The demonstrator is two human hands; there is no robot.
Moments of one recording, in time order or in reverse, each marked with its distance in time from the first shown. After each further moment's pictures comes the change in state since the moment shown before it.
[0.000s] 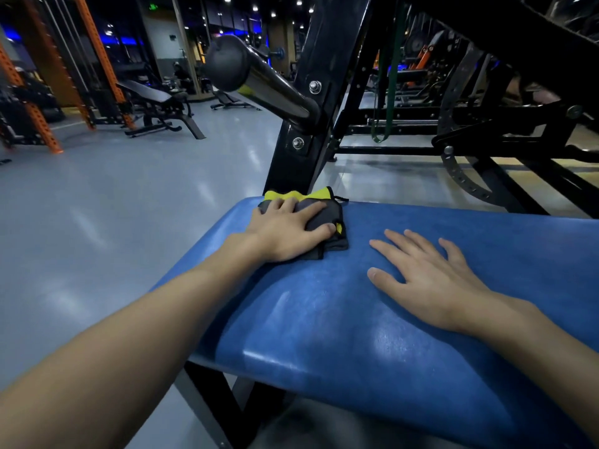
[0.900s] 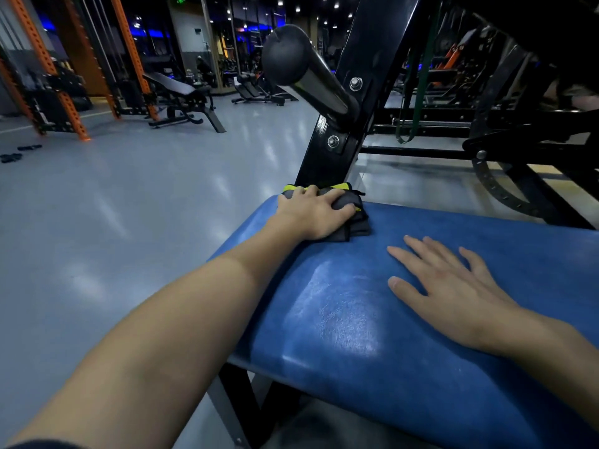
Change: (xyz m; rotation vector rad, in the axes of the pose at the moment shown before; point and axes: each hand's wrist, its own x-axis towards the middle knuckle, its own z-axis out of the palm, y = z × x) left_hand 0.040 -0.022 -0.001 -0.048 0.050 -0.100; right_hand 0.008 -0.026 0.004 -0.009 -0.006 -0.022
